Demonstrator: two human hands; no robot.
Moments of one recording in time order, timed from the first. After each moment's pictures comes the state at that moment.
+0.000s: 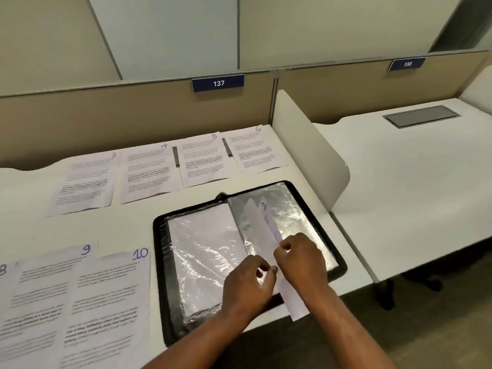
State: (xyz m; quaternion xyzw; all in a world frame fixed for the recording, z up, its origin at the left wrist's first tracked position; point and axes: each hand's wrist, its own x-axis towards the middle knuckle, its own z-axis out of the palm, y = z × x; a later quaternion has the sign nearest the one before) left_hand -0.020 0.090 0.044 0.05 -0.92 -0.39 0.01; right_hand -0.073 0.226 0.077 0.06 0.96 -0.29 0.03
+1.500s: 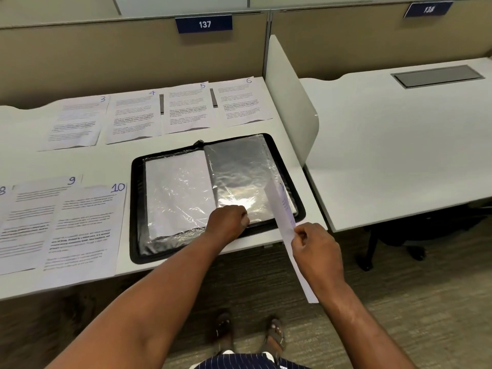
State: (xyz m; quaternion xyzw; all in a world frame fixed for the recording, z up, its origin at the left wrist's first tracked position) left_hand -0.044 0.172 -0.013 0.01 -0.98 -0.18 -0.06; right_hand 0.021 0.403 0.073 0.01 0.96 -0.29 0.03
